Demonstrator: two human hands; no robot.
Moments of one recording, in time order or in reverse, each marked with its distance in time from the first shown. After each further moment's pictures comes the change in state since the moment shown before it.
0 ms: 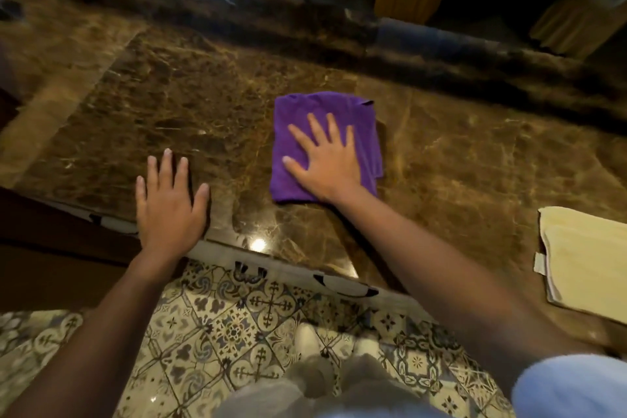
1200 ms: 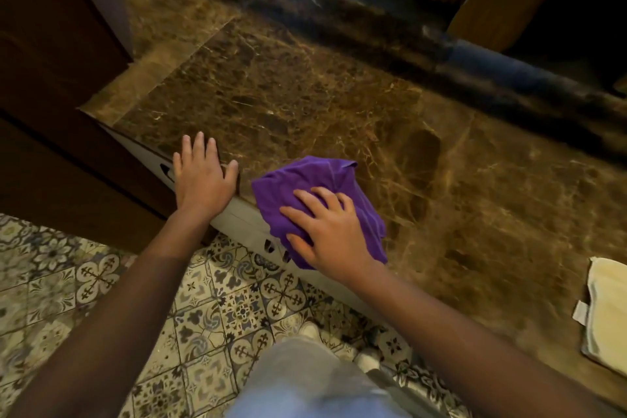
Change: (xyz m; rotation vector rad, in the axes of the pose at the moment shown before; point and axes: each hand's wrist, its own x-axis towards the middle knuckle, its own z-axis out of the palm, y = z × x) left_hand -0.020 -0.019 -0.025 -0.083 -0.032 -0.261; right_hand -0.119 -0.064 0.027 0.068 0.099 -0.495
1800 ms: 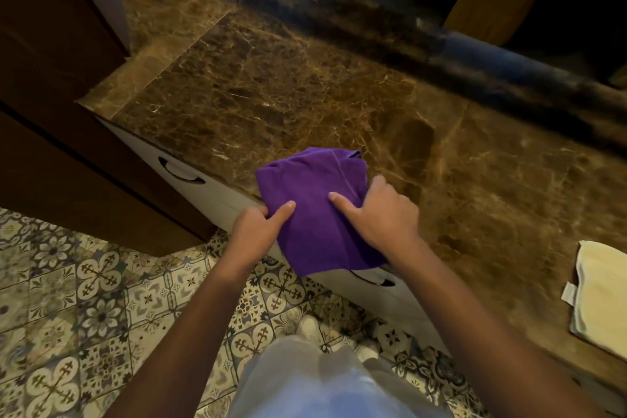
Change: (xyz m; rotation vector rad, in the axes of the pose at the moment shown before) left_hand -0.111 0.064 0.005 -0.773 -0.425 -0.274; right_hand -0.015 0.036 -0.057 0.031 -0.148 0.733
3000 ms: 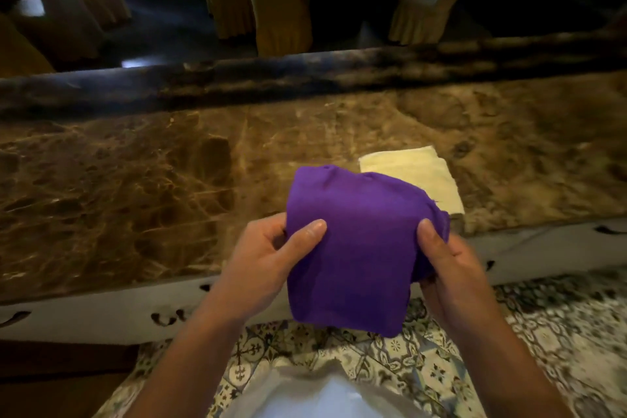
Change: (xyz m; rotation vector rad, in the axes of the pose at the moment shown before) left_hand -0.211 0.142 0.168 -0.248 -0.847 0.596; right_hand -0.262 0.225 -0.090 1.685 0.491 0.222
